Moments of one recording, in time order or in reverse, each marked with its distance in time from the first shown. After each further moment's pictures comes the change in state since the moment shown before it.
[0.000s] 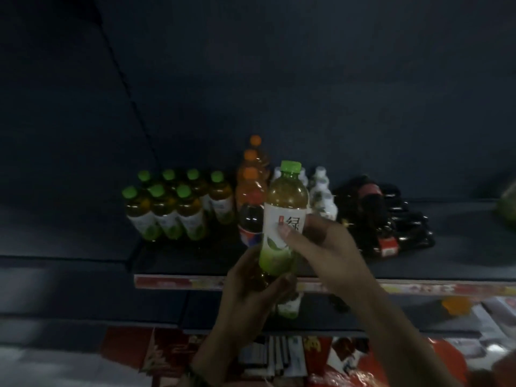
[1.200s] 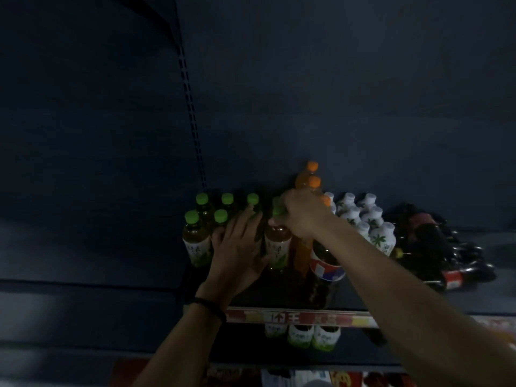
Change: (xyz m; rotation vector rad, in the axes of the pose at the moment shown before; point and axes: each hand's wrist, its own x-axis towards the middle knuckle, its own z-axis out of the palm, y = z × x) left_hand 0.129 0.033 -0.202 1.511 0.113 0.415; right_hand 0.190 -0.039 0.150 -1.151 -0.190 -0.109
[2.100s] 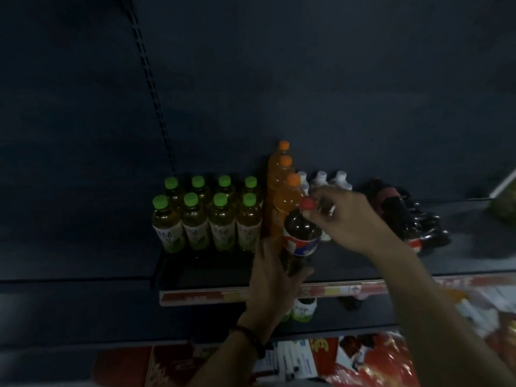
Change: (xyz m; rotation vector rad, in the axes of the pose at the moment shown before) left_hand -0.059 0.127 0.059 -0.737 -0.011 -0.284; right_hand -0.116 0.088 -0.005 0.159 0.303 0.098
